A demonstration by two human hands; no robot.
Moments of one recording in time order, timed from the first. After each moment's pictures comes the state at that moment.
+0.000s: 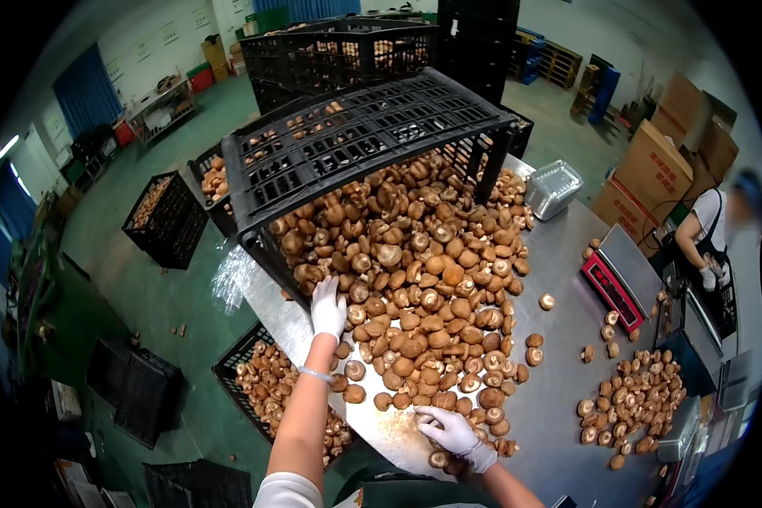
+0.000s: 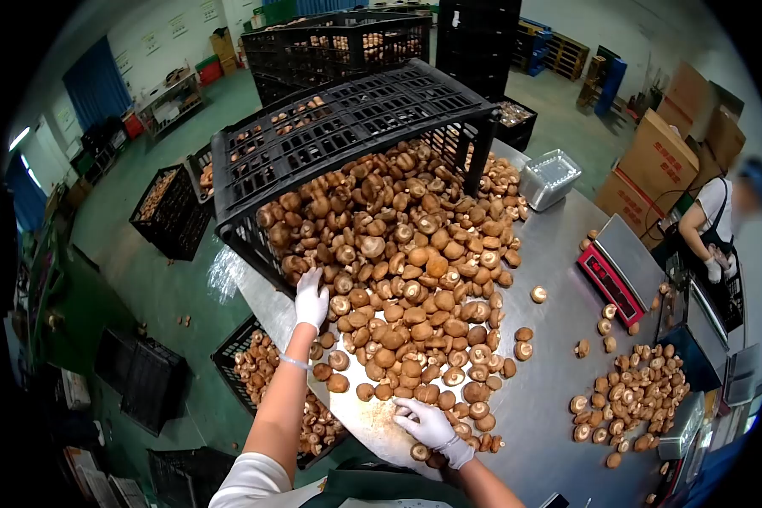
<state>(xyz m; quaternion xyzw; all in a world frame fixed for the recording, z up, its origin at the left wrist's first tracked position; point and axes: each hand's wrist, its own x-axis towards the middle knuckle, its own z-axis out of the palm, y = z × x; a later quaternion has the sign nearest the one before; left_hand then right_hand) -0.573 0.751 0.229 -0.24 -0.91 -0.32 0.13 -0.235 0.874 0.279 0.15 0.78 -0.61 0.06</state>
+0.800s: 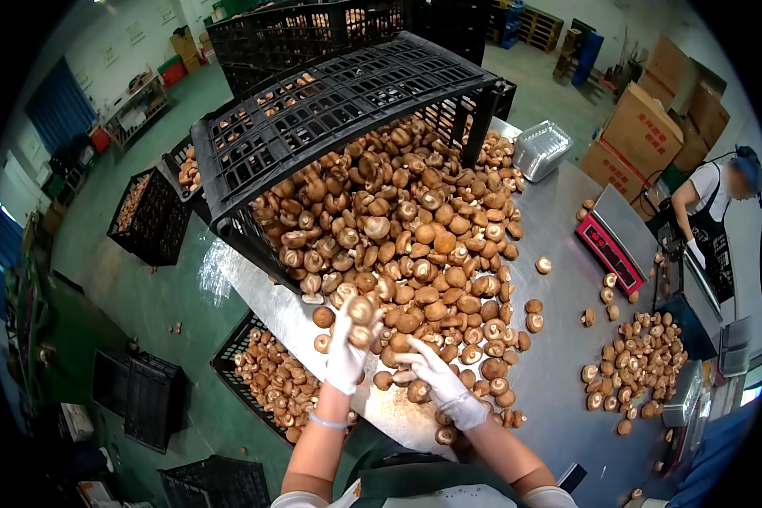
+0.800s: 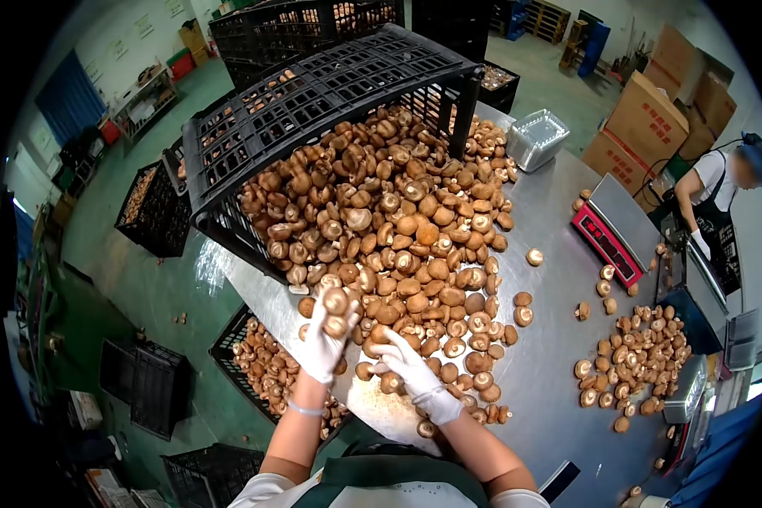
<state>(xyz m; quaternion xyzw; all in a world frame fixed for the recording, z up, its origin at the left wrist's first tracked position) -0.446 0.741 0.284 -0.03 -0.35 -0.88 -0.32 -0.295 0.867 0.275 0.13 0.47 -0.87 -0.01</state>
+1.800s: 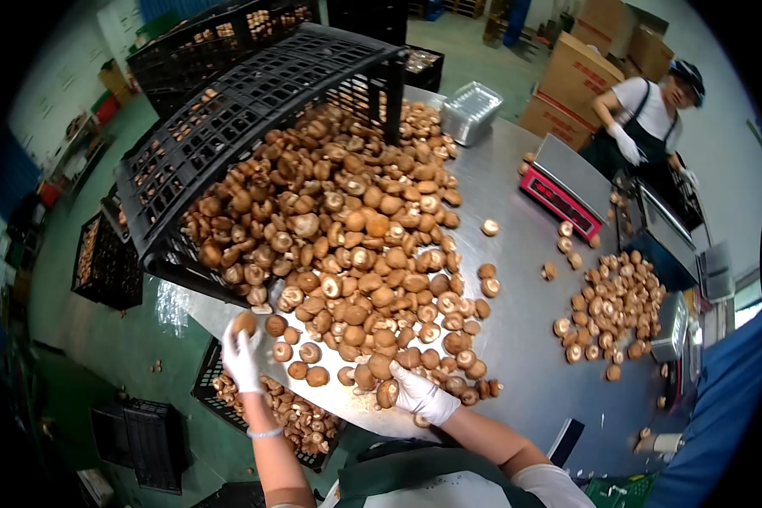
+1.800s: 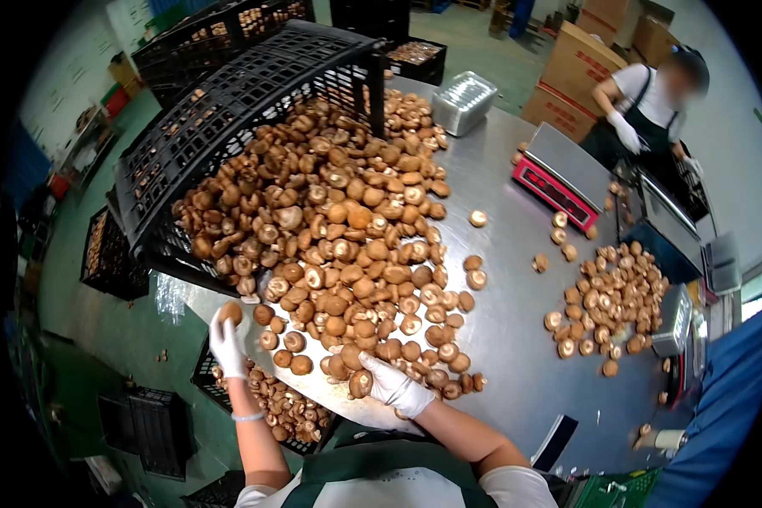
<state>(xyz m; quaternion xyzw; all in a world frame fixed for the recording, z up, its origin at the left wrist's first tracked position) -0.517 0.651 0.241 -0.09 -0.80 -0.60 0.02 -0.259 0.850 0.262 0.19 0.13 -0.97 0.00</state>
